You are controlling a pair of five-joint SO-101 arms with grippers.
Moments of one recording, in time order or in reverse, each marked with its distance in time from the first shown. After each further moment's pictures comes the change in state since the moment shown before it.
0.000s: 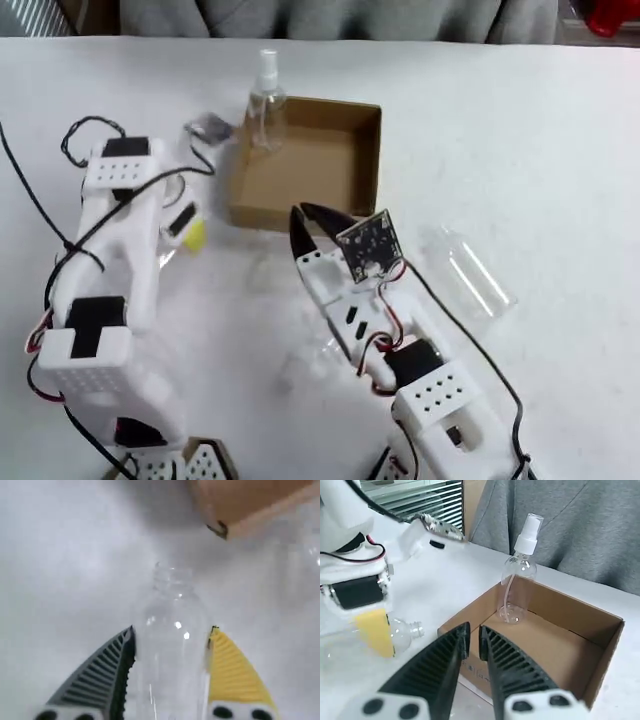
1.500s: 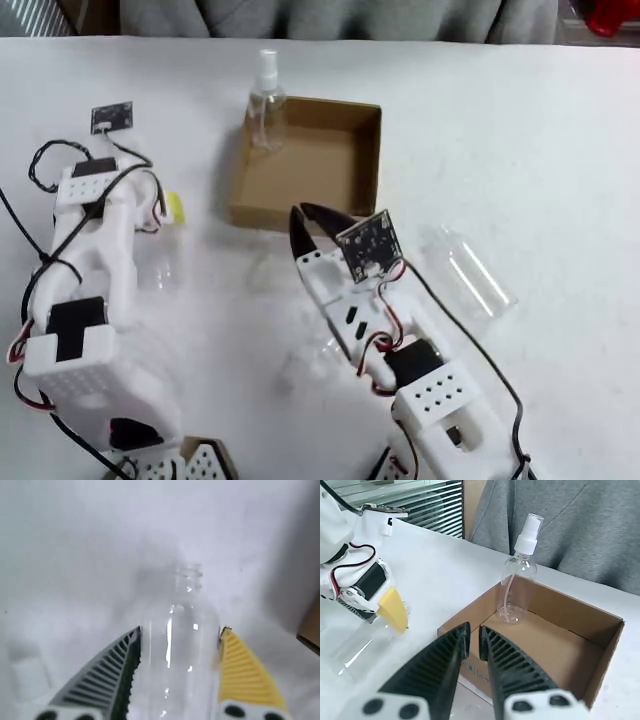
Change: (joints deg) left arm -7.8 0.0 8.3 -17.8 39.5; right arm -0.1 0.0 0.0 0.0 0.0
